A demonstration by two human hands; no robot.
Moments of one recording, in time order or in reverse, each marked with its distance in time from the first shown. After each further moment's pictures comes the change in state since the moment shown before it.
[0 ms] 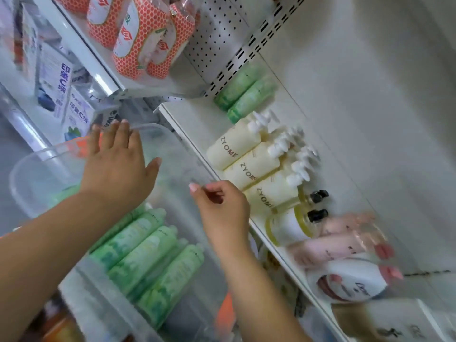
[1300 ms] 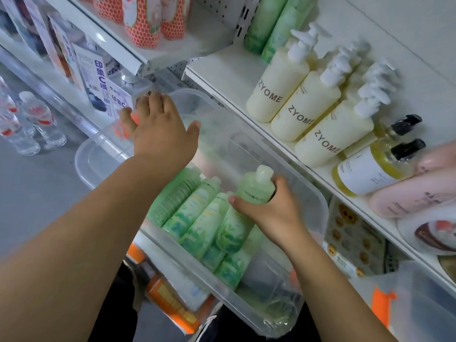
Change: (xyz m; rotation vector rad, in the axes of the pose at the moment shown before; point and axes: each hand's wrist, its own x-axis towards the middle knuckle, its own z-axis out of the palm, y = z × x) left_hand 0.017 0.002 0.006 0.065 -0.063 -0.003; right_hand -0.027 0.086 0.014 0.015 -0.172 0.275
